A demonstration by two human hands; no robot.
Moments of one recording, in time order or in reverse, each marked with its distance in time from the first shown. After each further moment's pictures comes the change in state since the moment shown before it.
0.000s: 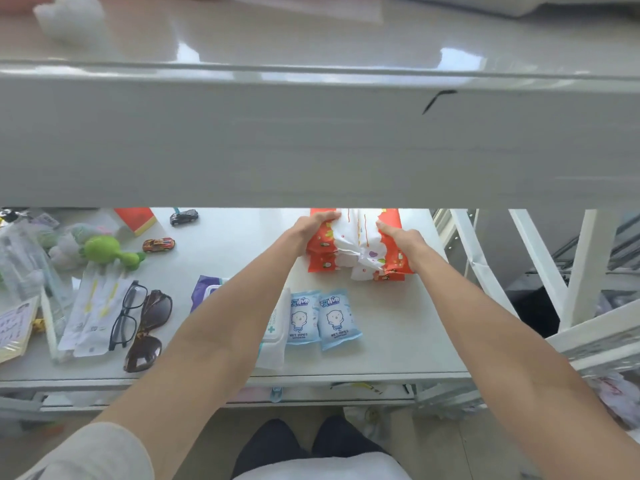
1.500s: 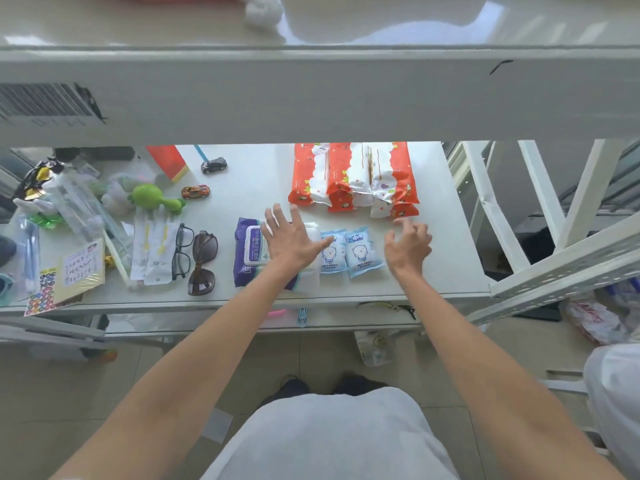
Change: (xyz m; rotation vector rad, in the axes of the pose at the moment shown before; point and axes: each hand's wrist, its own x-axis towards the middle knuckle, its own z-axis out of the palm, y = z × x) left_hand -0.142 -0.110 -0.053 1.143 0.446 0.206; right_hand -0.129 0.104 0.068 -0.573 0.504 -0.367
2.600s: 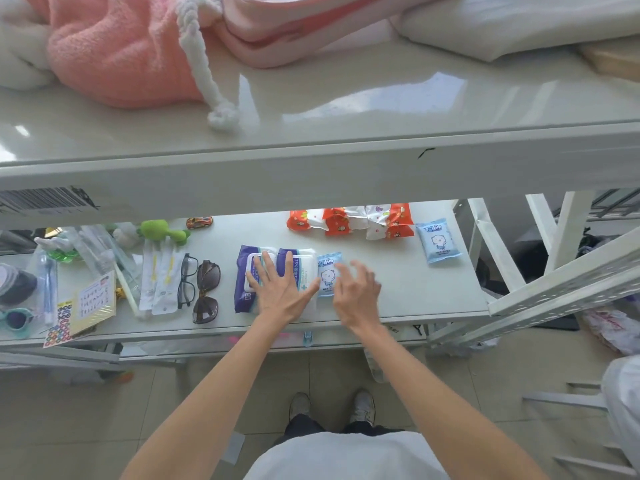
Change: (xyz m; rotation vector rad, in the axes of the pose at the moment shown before) left_hand -0.036 -0.026 0.021 0.112 -0.075 -0.056; right_hand -0.077 -0.021 0.040 -0.125 -0.155 -0.373
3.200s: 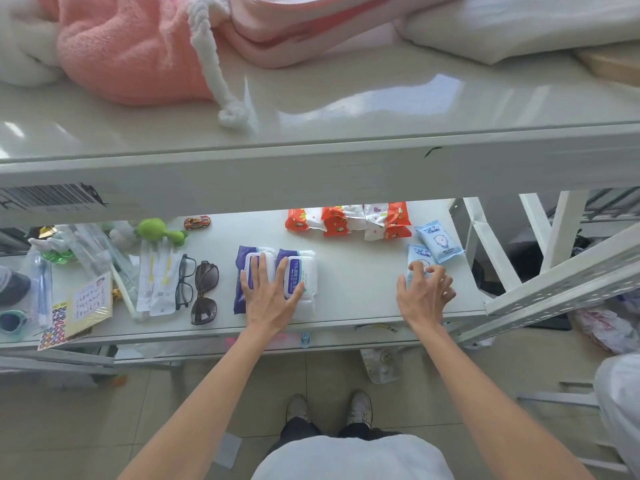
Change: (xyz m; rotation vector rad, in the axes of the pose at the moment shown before) left_hand -0.003 -0.037 0.019 -0.058 0.262 0.163; right_hand 0.009 0.099 -0.055 -0.209 0.137 0.343
